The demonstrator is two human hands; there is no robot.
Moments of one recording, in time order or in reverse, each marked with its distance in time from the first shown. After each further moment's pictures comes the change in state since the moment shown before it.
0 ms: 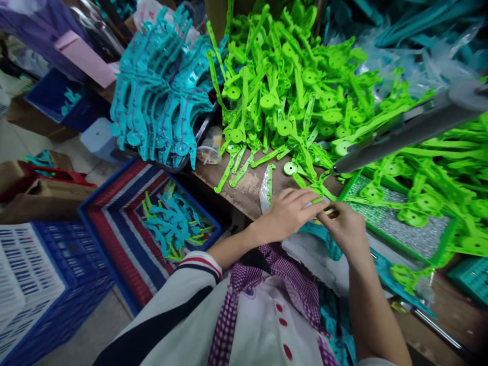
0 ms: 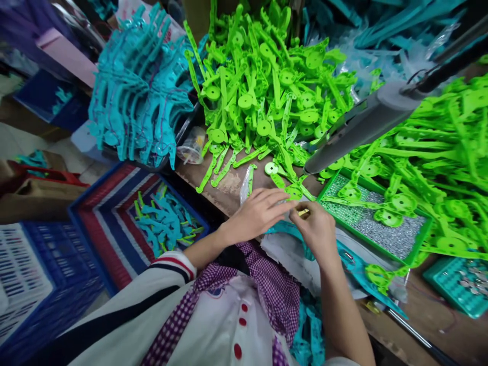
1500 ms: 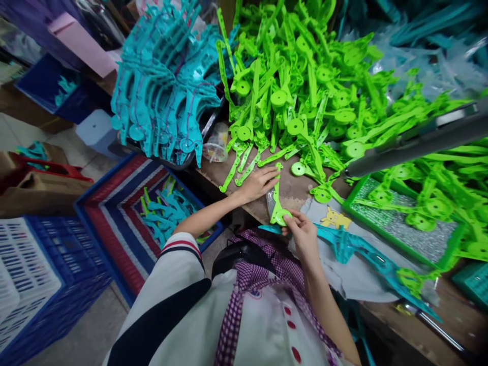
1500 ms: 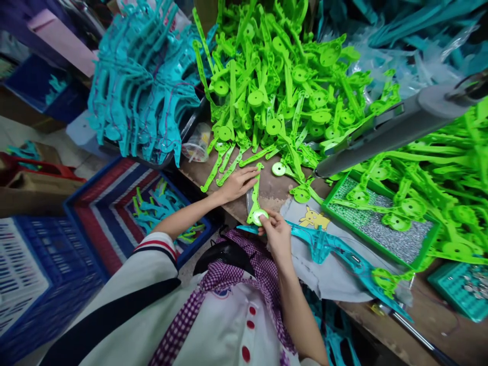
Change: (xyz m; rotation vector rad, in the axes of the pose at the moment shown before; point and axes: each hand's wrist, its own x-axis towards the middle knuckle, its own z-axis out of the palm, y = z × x) left_hand -0.045 -0.151 0.038 -0.245 0.051 -0.249; right_hand -0.045 -0.049 0.094 0.866 -0.162 0.477
